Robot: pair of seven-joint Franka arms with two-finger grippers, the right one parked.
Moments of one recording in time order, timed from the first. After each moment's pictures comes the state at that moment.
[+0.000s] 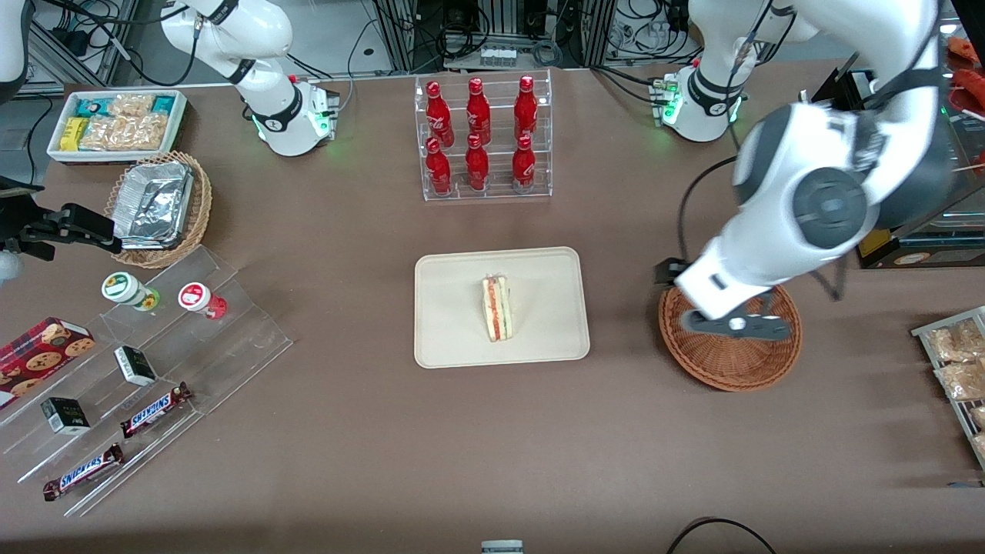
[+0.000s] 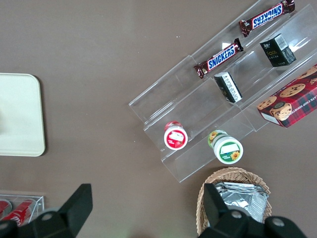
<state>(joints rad) -0.25 0.27 -0.04 -1.48 -0.04 1.61 -0.17</state>
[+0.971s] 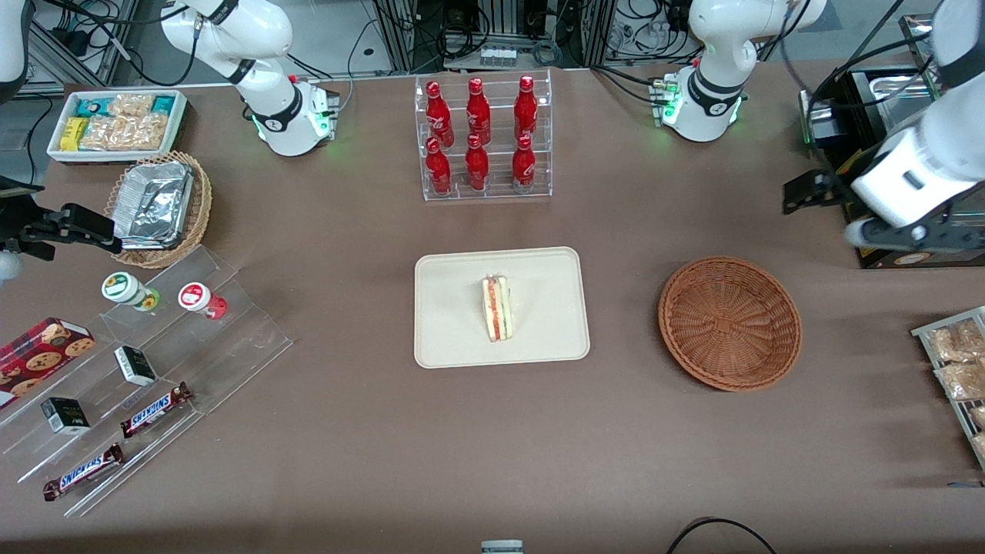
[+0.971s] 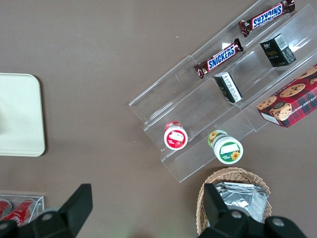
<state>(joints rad) 0.15 0.01 -0.23 -1.55 -0.03 1.37 -0.02</state>
